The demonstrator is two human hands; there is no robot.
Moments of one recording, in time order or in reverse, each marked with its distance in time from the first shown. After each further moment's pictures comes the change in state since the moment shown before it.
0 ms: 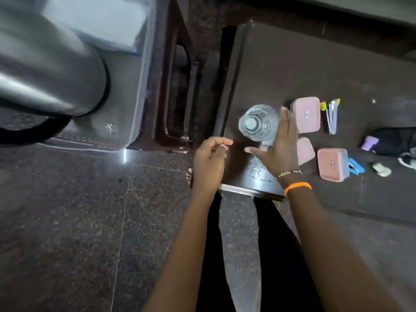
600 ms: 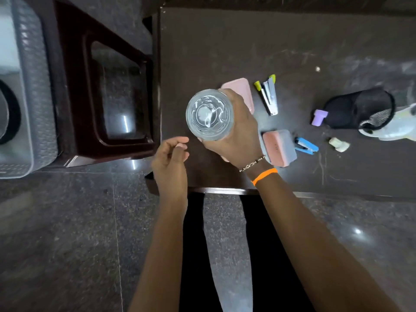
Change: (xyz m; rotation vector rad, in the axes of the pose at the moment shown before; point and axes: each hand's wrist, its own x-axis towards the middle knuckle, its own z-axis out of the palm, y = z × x) left_hand -0.031 -0.007 0.115 -0.054 0.217 0.063; right_hand 0.013 0.057 -0.065 0.421 0.122 -0.150
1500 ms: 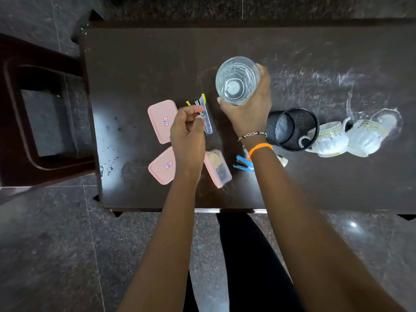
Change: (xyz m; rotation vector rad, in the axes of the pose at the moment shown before) left_hand -0.004 0.006 0.211 0.141 -0.105 0.096; right_hand 0.080 0.115 -0.130 0.009 0.379 0.266
